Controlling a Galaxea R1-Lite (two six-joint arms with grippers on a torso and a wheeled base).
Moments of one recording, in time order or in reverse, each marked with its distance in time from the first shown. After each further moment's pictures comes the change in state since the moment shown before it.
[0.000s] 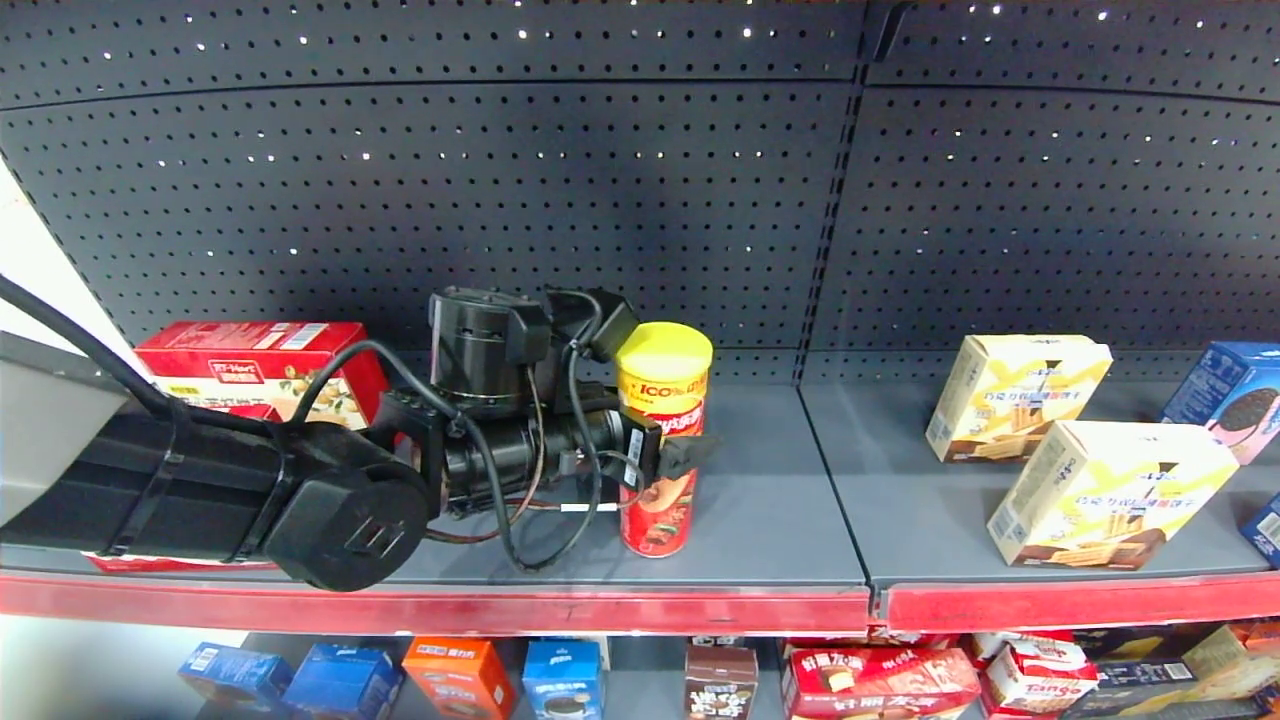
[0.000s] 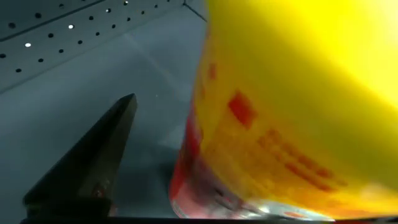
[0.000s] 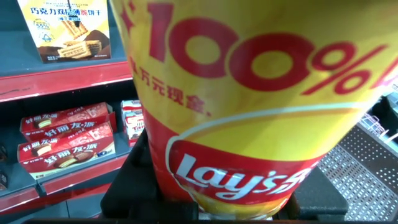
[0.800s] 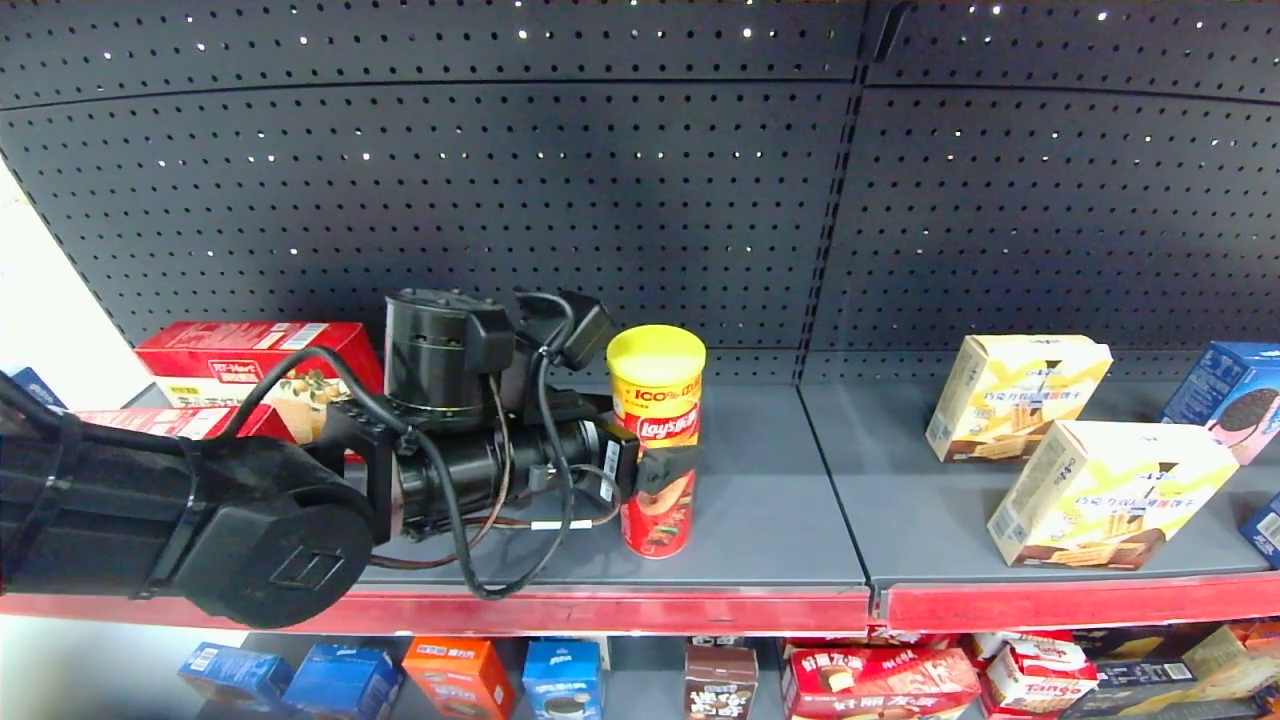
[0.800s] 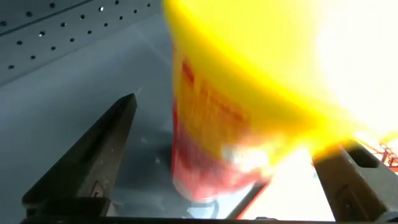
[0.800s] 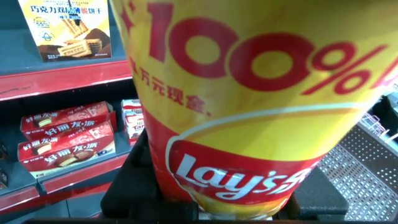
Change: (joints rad) left arm -0.003 -0.093 0.094 0.009 0.024 -0.001; right arm 0.000 0.000 0.007 -0.002 0.001 0.000
